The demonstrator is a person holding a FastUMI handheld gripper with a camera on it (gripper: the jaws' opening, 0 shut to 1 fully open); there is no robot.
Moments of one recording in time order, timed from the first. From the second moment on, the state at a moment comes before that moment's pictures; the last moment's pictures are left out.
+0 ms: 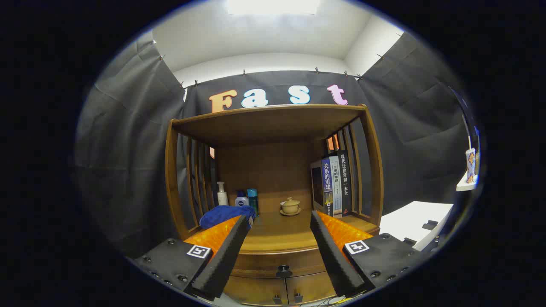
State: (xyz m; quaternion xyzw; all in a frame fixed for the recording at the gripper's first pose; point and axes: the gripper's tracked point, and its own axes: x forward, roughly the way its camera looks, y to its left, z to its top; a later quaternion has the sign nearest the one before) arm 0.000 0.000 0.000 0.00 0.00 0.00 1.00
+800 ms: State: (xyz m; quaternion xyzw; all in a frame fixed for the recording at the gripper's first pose) arm 0.002 0.007 0.006 -0.03 0.02 0.00 1.00
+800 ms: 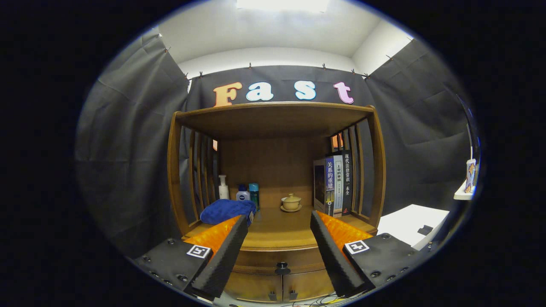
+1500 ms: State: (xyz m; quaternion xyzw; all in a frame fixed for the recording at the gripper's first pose) arm 0.029 -0.006 -0.106 -0.01 0.06 0.00 1.00
